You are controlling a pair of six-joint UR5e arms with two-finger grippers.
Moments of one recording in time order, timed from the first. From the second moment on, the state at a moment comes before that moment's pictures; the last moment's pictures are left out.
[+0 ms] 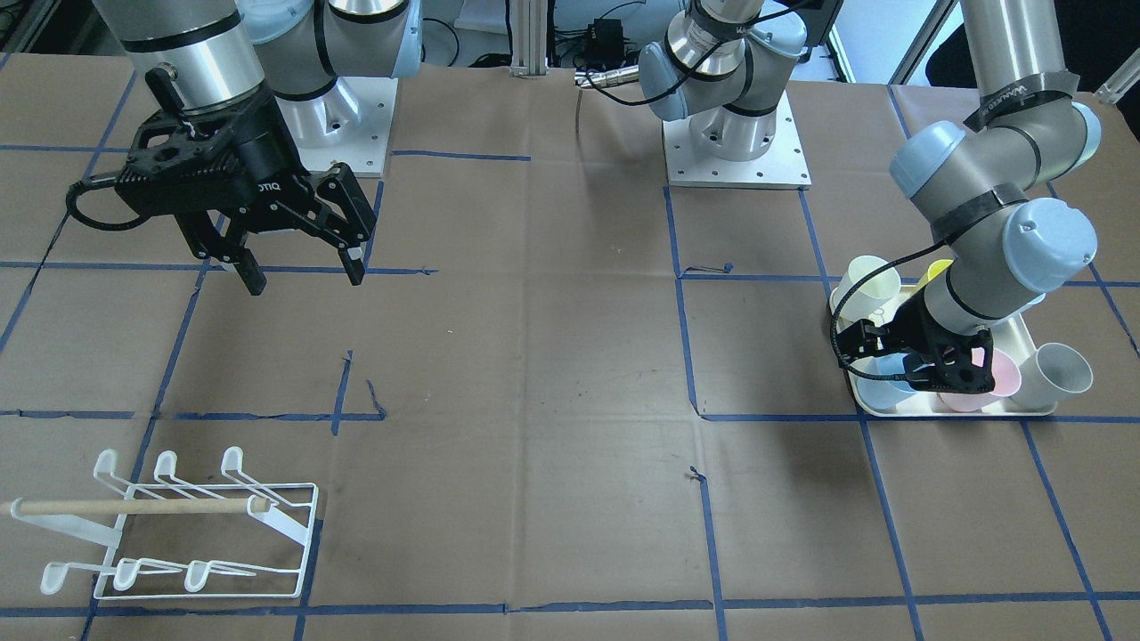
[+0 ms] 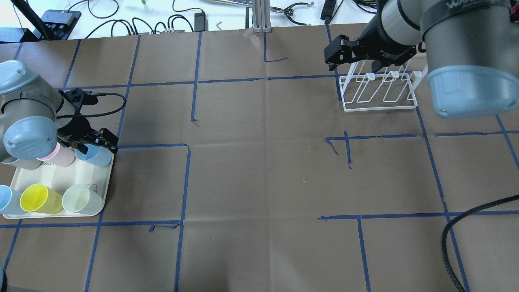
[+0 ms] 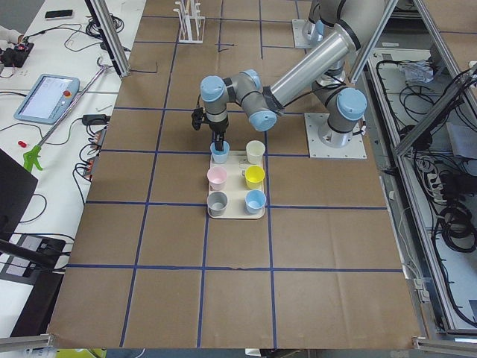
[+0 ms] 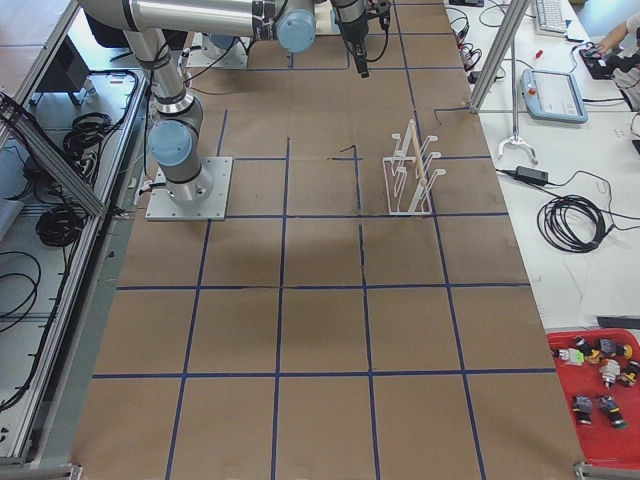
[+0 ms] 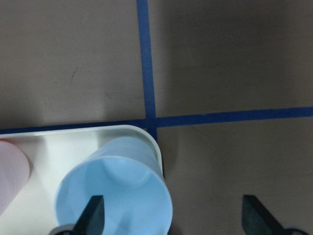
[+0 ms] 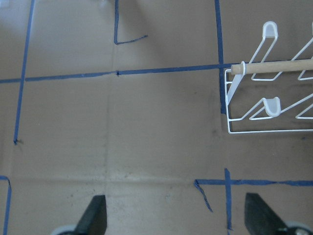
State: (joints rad) left arm -1.12 -1.82 -1.96 -1.01 1.58 0.49; right arm 1.59 -1.60 1.76 -2.12 -1.39 0.10
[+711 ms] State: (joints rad) left arm -1.12 -1.82 -1.95 -1.01 1.68 0.49; right arm 1.59 -1.61 1.99 -2.69 -1.13 0.54
